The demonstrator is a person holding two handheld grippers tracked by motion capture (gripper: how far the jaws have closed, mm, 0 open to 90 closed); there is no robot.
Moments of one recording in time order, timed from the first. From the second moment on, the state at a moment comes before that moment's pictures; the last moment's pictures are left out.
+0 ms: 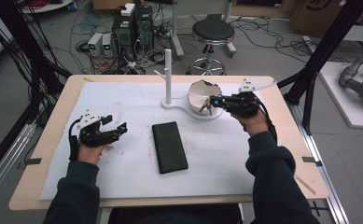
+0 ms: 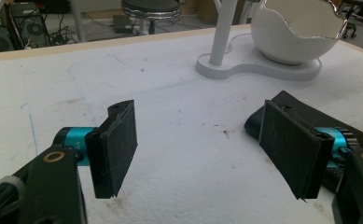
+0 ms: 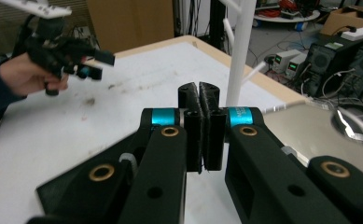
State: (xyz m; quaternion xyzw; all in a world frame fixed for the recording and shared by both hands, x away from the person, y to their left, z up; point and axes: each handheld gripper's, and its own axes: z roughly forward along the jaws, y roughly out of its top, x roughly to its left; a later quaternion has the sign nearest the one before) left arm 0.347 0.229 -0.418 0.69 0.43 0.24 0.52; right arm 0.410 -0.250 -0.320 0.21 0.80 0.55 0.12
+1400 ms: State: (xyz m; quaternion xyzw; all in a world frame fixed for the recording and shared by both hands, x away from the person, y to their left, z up) left arm 0.344 0.234 -0.421 0.69 0.43 0.24 0.53; right arm 0.518 -0.116 -0.287 0.27 0.80 0.52 0.10
